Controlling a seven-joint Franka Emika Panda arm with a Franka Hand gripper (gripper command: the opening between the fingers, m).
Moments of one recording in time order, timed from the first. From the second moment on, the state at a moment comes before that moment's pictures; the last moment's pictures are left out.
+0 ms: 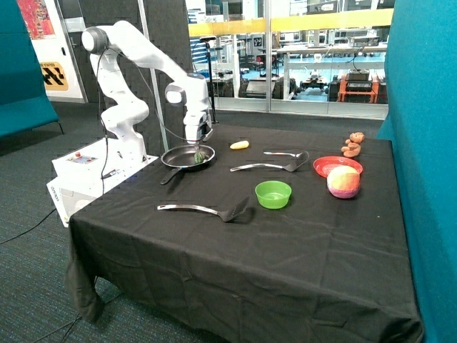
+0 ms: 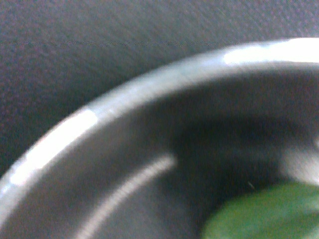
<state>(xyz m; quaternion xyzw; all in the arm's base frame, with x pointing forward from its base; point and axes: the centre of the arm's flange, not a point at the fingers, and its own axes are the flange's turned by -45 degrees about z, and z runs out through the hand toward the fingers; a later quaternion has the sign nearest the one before) 0.415 0.005 0.347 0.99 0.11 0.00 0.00</state>
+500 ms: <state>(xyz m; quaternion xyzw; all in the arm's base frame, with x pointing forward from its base) 0.449 0.068 0.359 0.98 0.18 0.00 0.00</state>
